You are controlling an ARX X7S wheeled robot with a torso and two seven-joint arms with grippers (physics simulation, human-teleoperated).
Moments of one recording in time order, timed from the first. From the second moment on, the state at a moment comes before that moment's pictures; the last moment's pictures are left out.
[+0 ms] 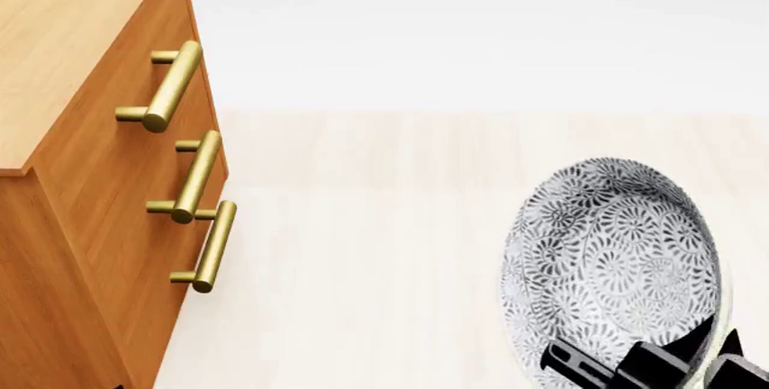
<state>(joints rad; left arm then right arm) 0.07 -0.42 0.40 0.30 -0.42 -0.09 -0.24 0.18 0.56 -0.27 -0.59 0.78 0.36 1.19</state>
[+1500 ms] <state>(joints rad) 0.11 -0.46 0.40 0.32 -0.43 -0.02 -0.20 0.70 0.56 -0.61 -0.14 0.69 0.40 0.54</state>
